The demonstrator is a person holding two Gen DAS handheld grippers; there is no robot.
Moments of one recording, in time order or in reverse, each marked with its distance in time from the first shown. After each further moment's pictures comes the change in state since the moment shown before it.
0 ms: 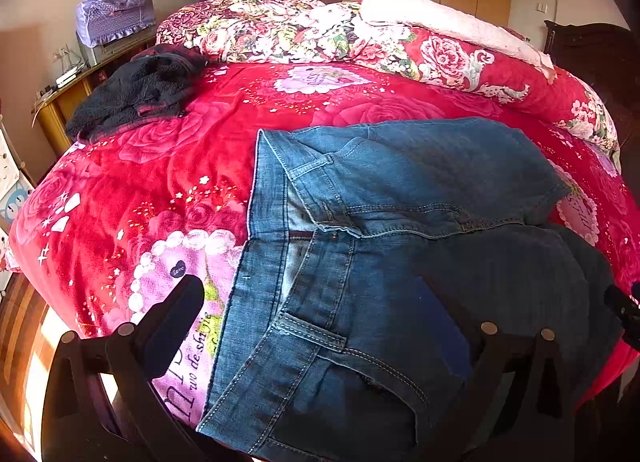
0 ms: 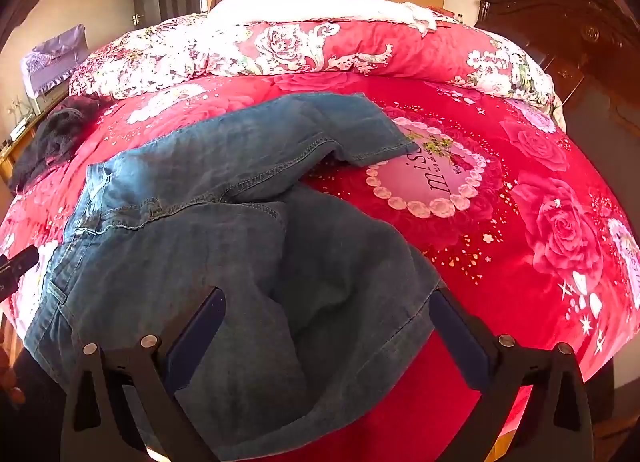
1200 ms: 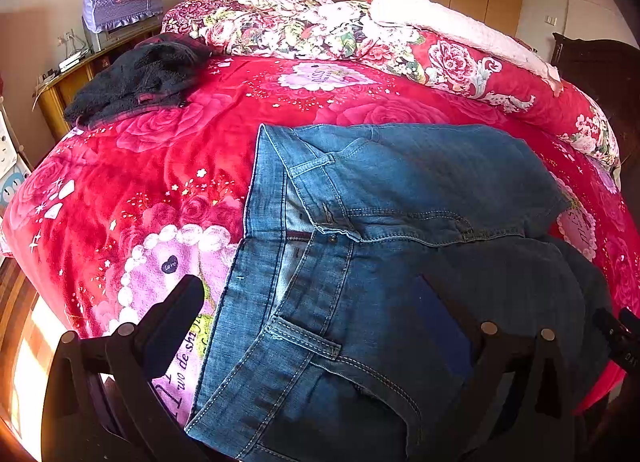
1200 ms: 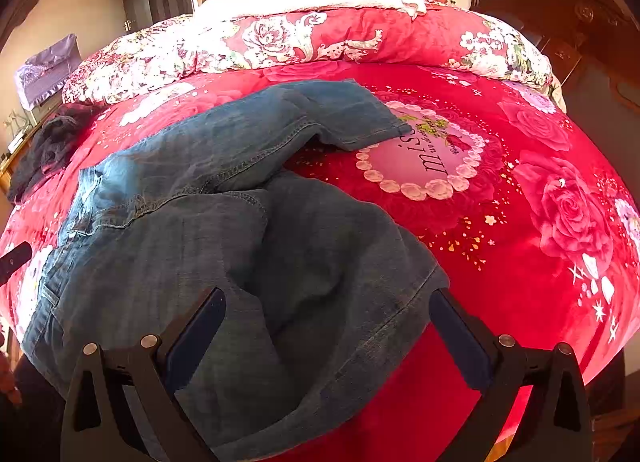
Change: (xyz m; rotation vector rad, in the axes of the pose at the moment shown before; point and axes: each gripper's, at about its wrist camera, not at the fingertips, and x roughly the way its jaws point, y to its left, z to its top) left arm 0.008 0.004 -0.001 -0.048 0.018 0.000; right arm 0.015 -0.015 -0.008 0.042 0.017 0.013
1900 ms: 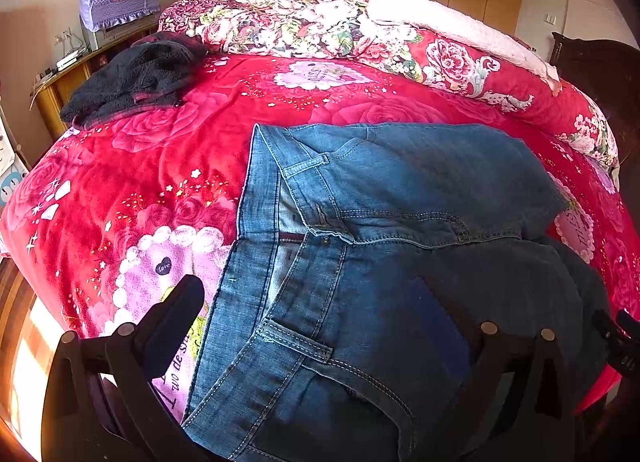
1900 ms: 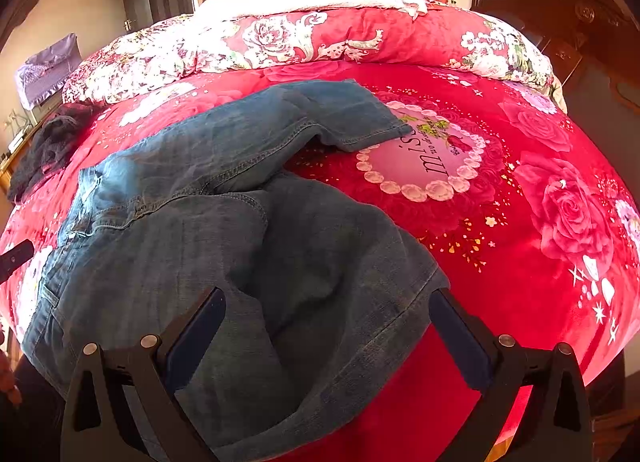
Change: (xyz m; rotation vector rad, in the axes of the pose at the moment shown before) left arm 0.004 -0.005 0.005 0.000 0.006 -0.005; right arm 0.000 0.000 0.001 -0.003 0.001 0.001
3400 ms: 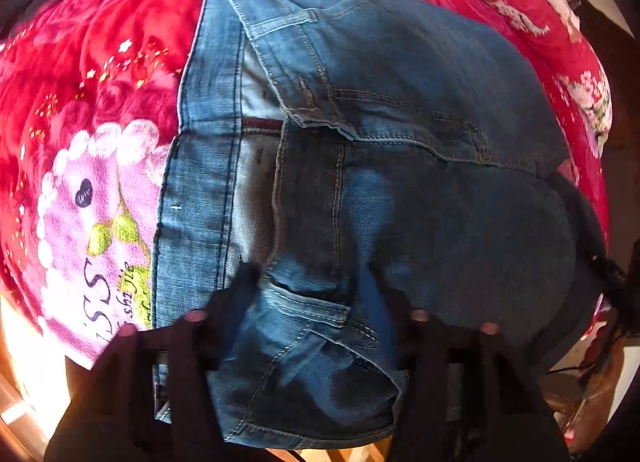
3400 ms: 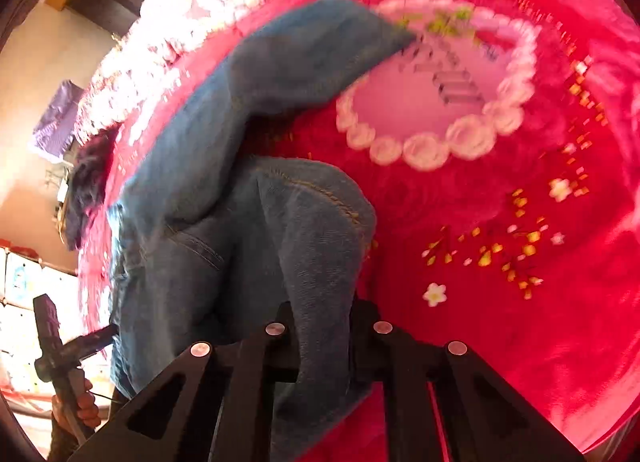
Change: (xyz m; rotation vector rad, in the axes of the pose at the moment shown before) left arm 0.068 -0.002 0.003 -0.010 0.556 -0.169; right arm 0.073 -0.101 0.053 0.227 0.265 0.306
